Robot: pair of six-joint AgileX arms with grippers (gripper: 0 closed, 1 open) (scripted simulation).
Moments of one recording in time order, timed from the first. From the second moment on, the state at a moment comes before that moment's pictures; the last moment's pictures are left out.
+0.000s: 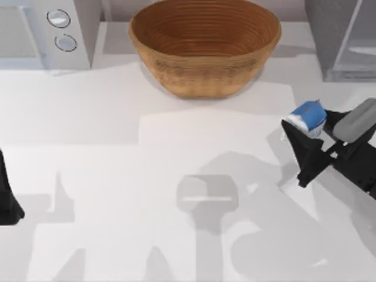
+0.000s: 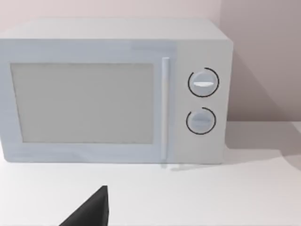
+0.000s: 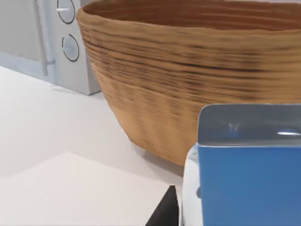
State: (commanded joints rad) left arm 0.00 0.00 0.00 0.00 0.00 0.00; right arm 0.21 2.08 0.41 1.66 -0.48 0.03
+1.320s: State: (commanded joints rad) left arm 0.00 0.00 0.00 0.00 0.00 0.00; right arm 0.32 2.34 0.69 1.67 -0.42 0.02
